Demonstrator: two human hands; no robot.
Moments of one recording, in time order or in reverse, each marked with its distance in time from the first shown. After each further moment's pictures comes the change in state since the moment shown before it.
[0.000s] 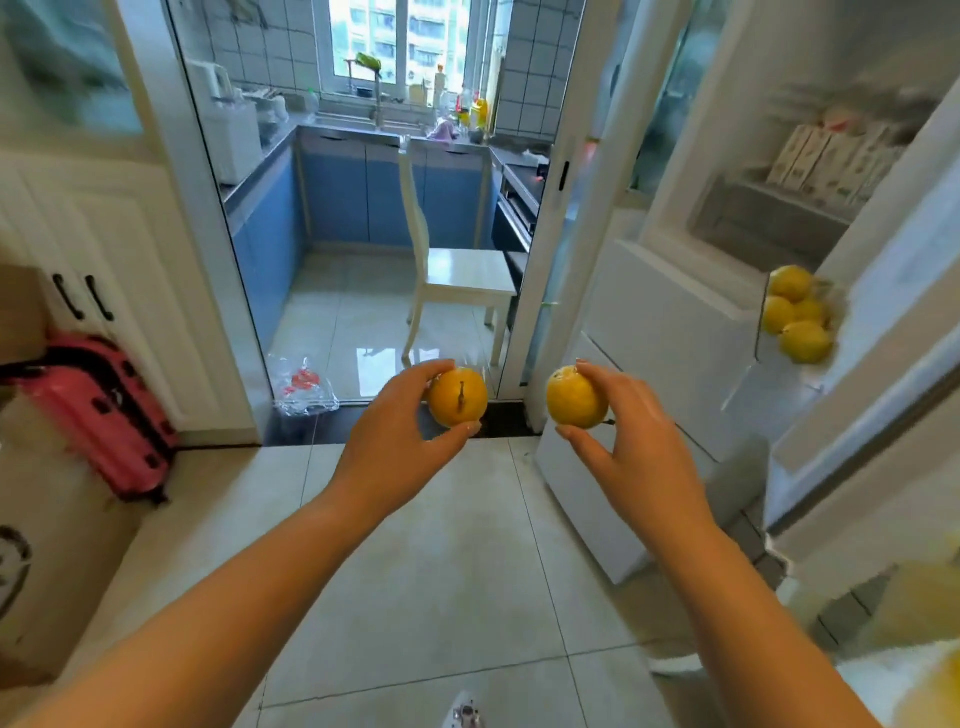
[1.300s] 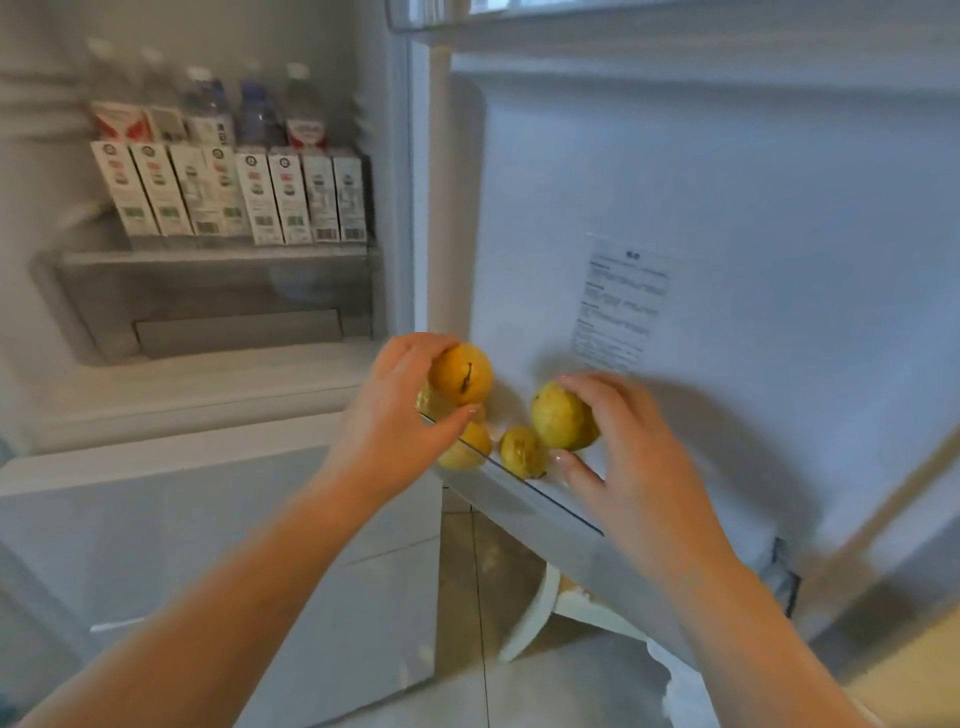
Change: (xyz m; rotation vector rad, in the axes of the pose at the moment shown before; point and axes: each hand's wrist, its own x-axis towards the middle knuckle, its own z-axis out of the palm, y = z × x) left_hand 0.431 0.150 0.345 -0.415 -0.950 1.061; right_hand 0.205 0.158 -0.068 -0.722 0.670 1.034
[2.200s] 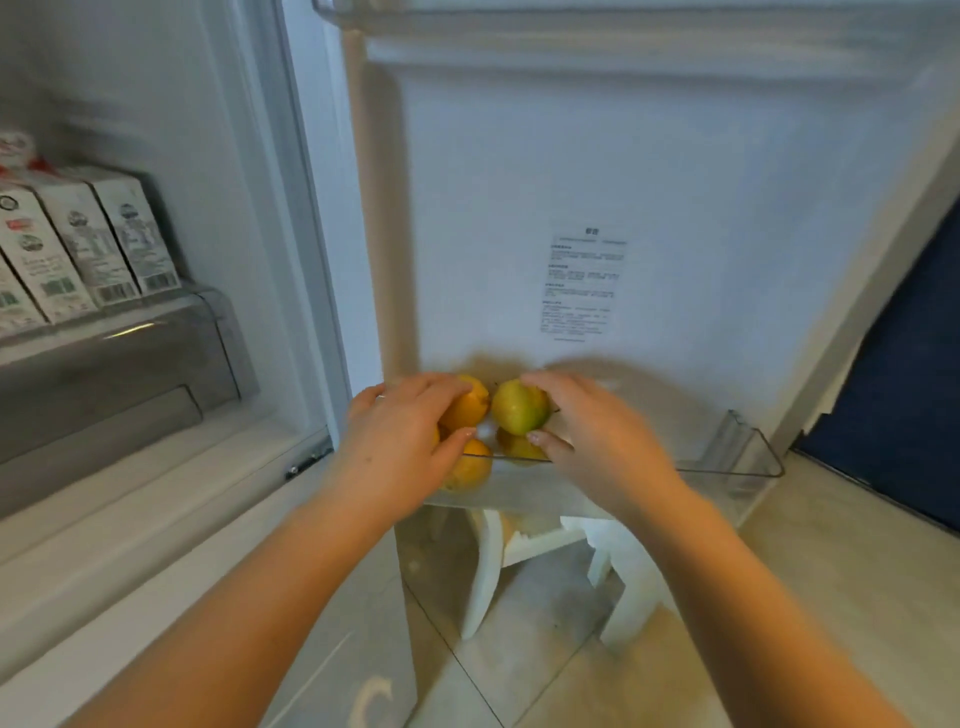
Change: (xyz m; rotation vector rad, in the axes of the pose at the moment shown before) left_hand 0.063 -0.072 0.007 0.003 -0.417 0.480; right_hand 0.029 -0.053 0.055 -0.333 -0.001 0.495
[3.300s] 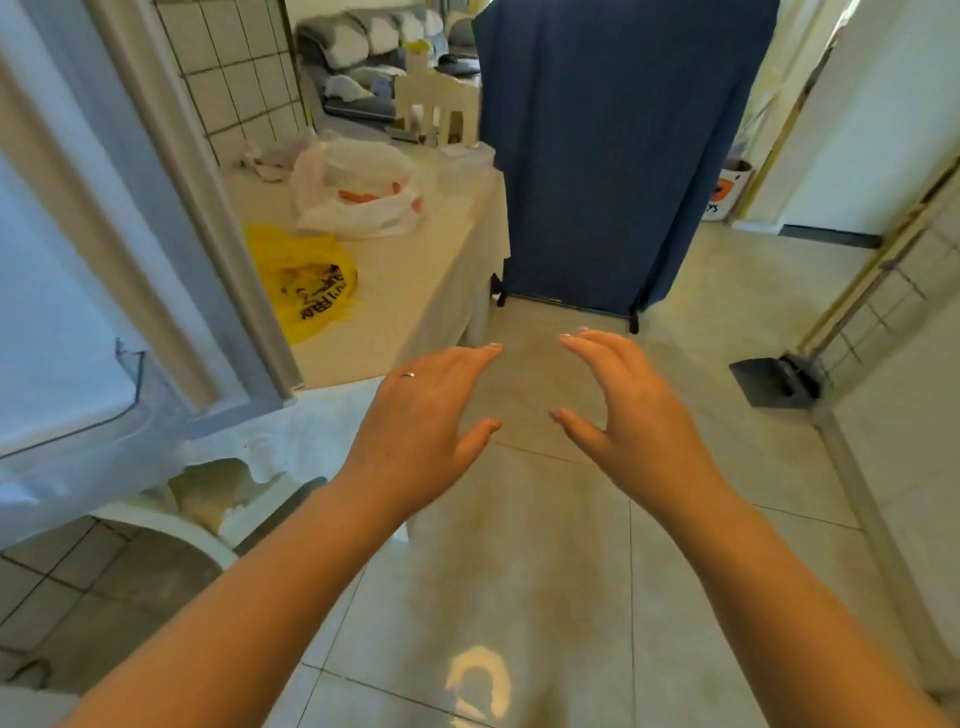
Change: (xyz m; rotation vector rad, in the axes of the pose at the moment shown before) left_hand 0.014 0.377 0.213 -0.324 -0.213 0.626; right_hand -0.305 0.271 -0.147 -0.235 0.272 0.606
